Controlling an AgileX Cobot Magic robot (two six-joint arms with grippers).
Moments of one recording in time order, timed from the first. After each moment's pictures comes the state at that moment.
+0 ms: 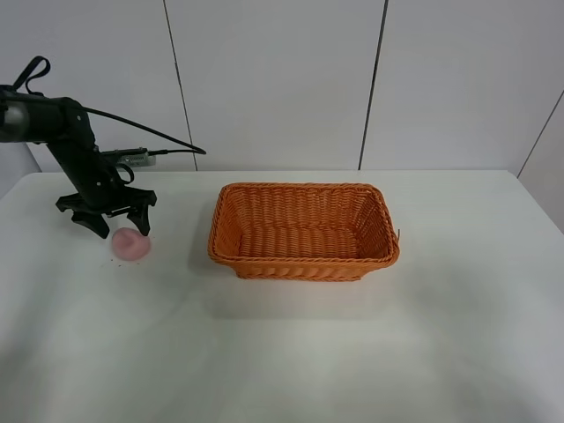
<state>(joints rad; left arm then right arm) -0.01 2.18 -1.58 -0.09 0.83 0.02 -0.01 -0.01 -0.49 0.03 1.02 -0.01</state>
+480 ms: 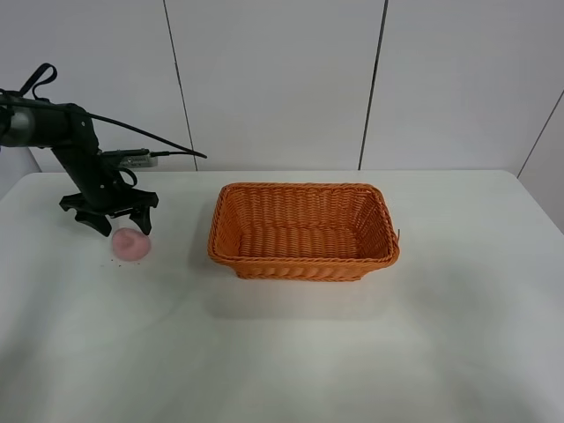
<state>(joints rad) -0.01 2.19 -1.58 -0.06 0.78 0.02 -0.01 -0.01 -0.49 0.03 1.02 -0.01</state>
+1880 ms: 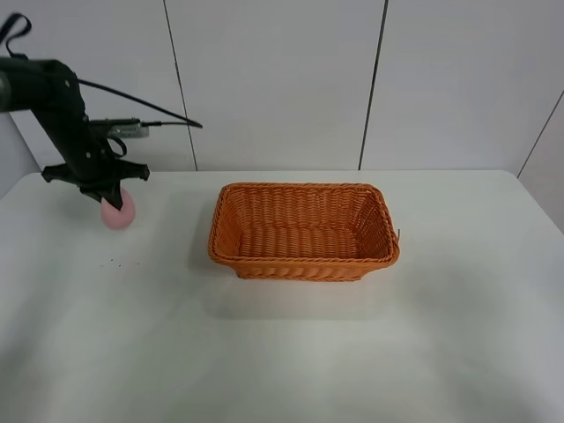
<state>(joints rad) -0.03 2.08 -1.70 -0.01 0.96 -0.03 -0.01 -0.01 -0.49 0.03 1.02 -0.01</state>
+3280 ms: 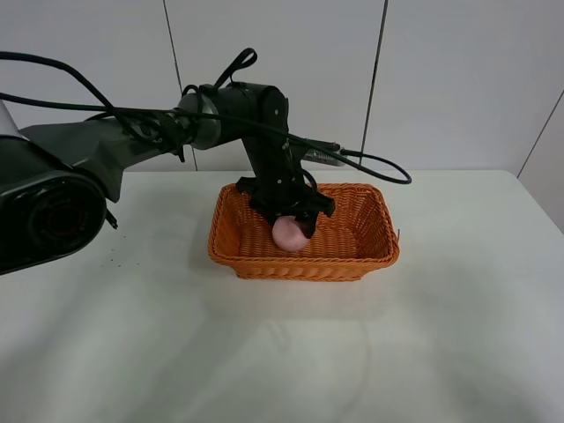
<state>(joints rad) -0.61 2.37 -2.10 -0.11 1.01 -0.06 -0.01 -0.01 -0.49 0.03 1.02 -0.01</state>
